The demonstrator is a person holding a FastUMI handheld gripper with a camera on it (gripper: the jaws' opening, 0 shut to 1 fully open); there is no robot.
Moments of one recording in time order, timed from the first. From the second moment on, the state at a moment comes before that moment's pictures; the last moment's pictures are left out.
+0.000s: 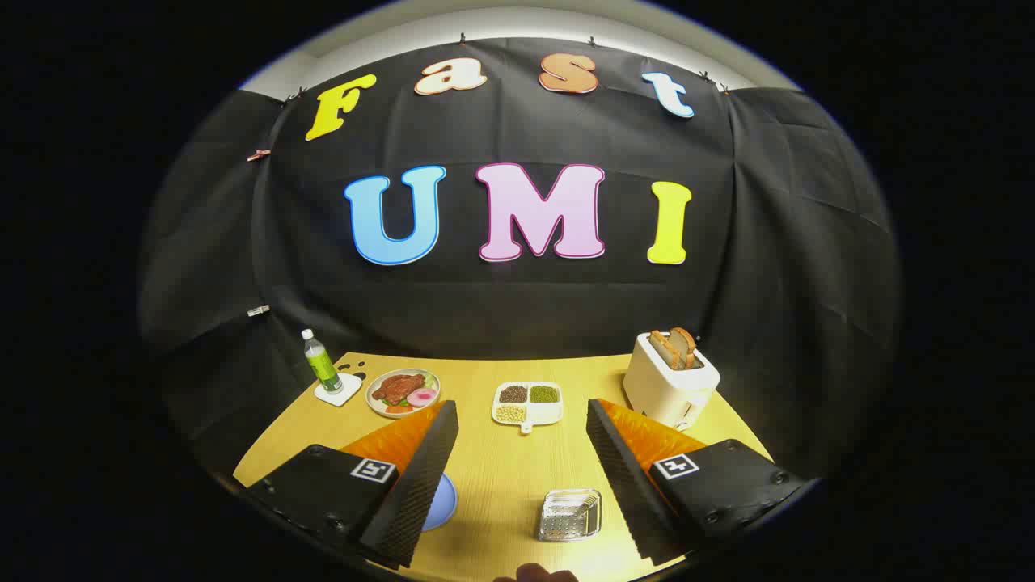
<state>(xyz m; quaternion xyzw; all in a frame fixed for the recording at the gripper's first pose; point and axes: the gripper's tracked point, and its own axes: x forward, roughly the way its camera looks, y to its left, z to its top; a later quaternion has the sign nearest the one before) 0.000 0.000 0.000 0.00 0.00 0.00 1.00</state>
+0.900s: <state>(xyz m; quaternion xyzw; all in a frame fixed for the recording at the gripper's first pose) 0.002 0.023 -0.028 -0.01 0.04 0.01 1.00</state>
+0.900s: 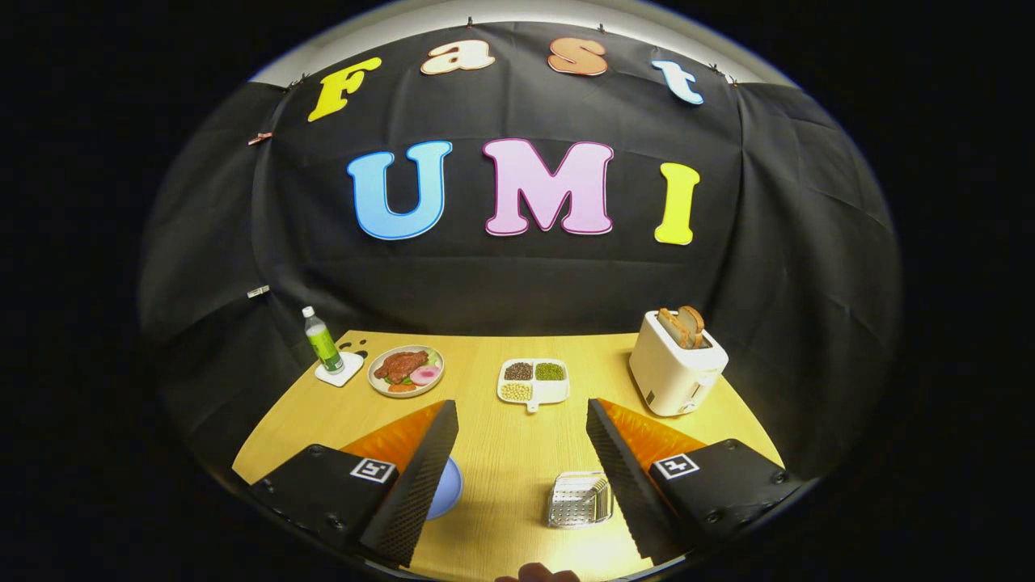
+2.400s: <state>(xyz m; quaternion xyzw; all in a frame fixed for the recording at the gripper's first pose) 0.050 0.172 -0.291 -0.13 0.39 0.17 0.90</state>
